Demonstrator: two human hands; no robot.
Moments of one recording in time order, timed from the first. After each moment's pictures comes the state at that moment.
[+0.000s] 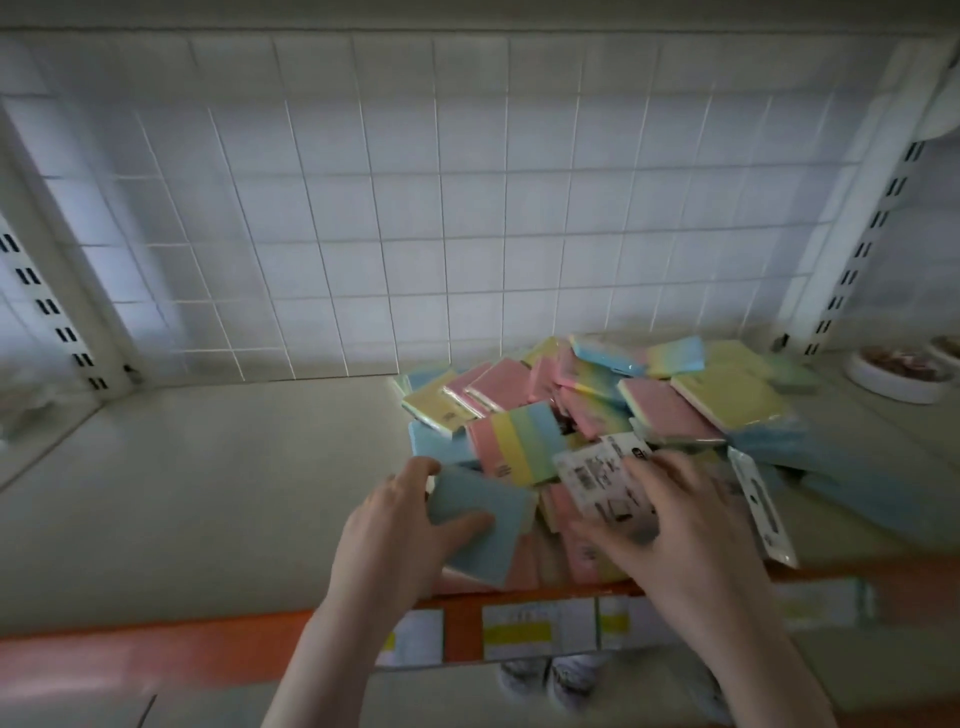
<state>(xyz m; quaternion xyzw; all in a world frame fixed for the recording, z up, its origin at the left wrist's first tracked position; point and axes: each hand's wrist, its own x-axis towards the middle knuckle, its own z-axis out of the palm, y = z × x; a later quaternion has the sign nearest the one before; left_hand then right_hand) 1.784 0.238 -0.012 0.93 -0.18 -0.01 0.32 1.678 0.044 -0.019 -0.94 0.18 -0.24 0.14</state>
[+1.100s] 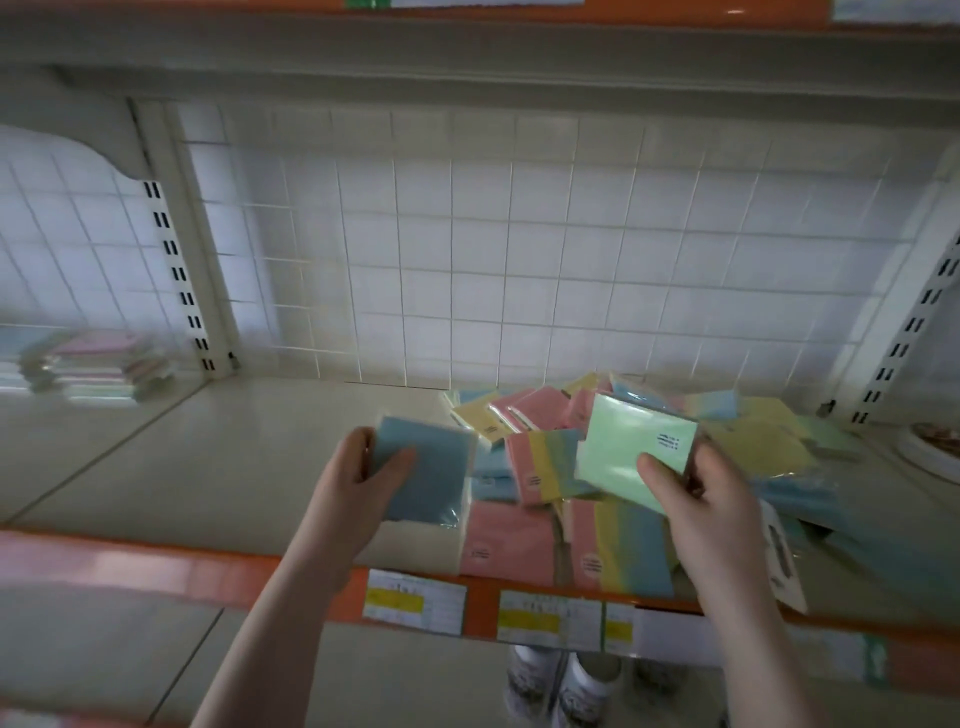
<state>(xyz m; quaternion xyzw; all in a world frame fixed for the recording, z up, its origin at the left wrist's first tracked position) 1.784 0.286 0.000 0.72 -0.09 0.04 0.69 1.693 0.039 0.008 -0.80 0.14 -0.34 0.47</state>
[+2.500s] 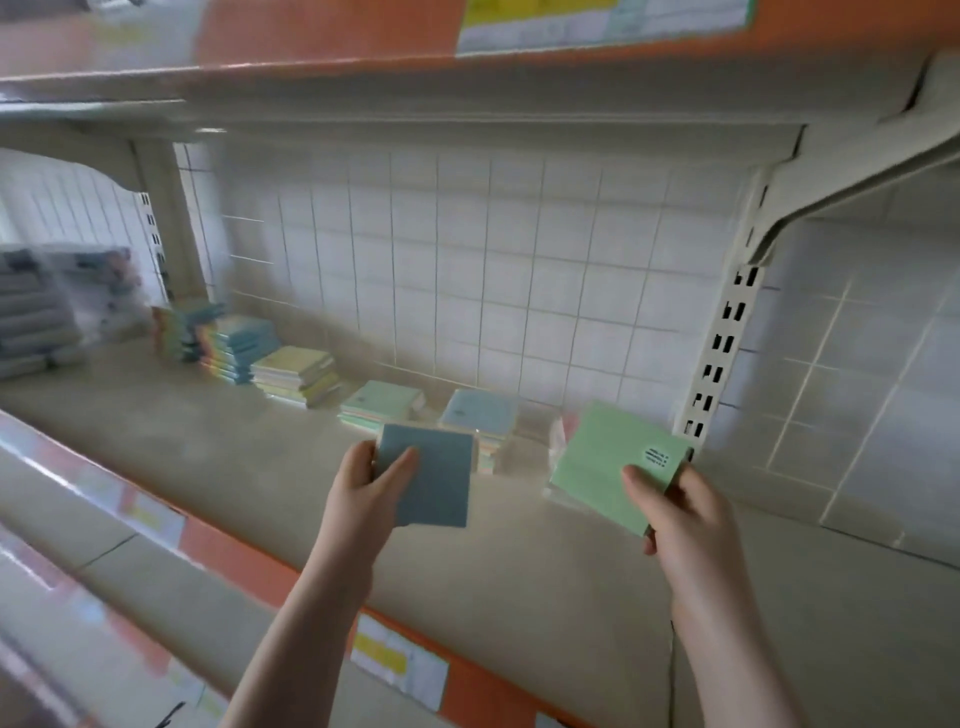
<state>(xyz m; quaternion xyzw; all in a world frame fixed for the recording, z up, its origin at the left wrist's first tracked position) 1.982 0.781 0.012 0.66 0.08 0.19 0.72 1.967 0.556 0.029 -0.70 0.04 -0.21 0.68</state>
